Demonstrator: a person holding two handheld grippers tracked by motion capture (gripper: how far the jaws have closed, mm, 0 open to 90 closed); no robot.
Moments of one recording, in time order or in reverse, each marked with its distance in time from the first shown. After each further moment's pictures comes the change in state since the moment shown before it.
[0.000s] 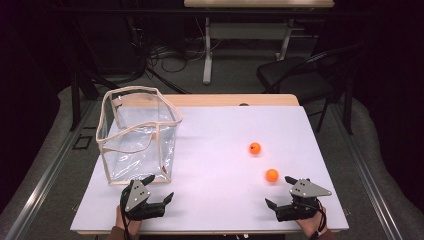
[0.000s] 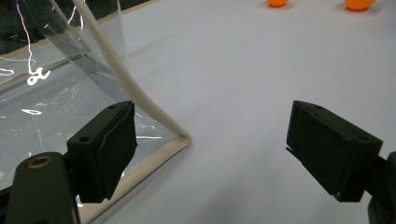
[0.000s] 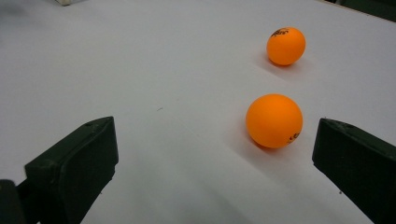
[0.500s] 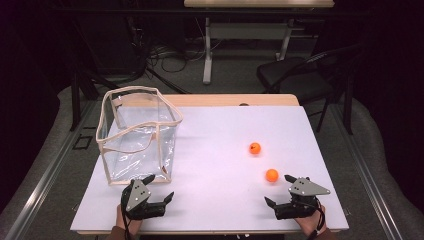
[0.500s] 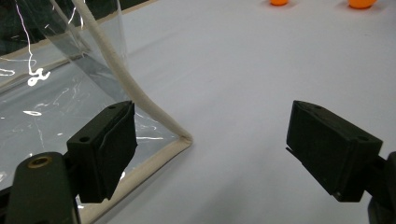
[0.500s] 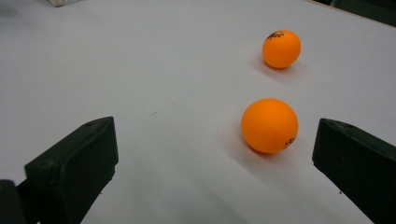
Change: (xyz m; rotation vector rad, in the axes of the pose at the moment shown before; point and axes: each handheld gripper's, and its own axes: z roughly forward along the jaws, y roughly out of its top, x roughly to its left) left arm 0.000 0.001 0.001 0.006 0.002 0.001; right arm -0.001 0.003 0.004 0.001 -0.019 -0.002
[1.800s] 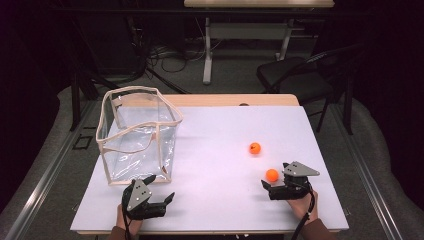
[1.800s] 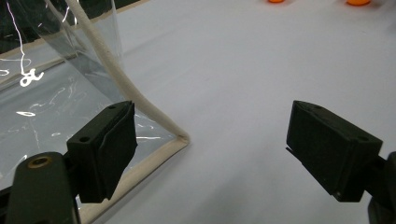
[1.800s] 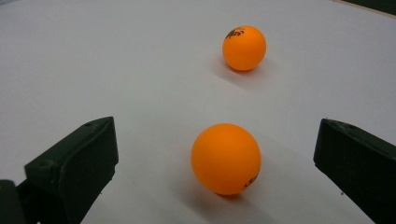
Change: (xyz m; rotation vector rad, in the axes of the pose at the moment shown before) left arm -0.001 0.000 0.001 0.007 -0.005 0.007; right arm -0.026 0.013 0.038 0.046 -0.090 0.073
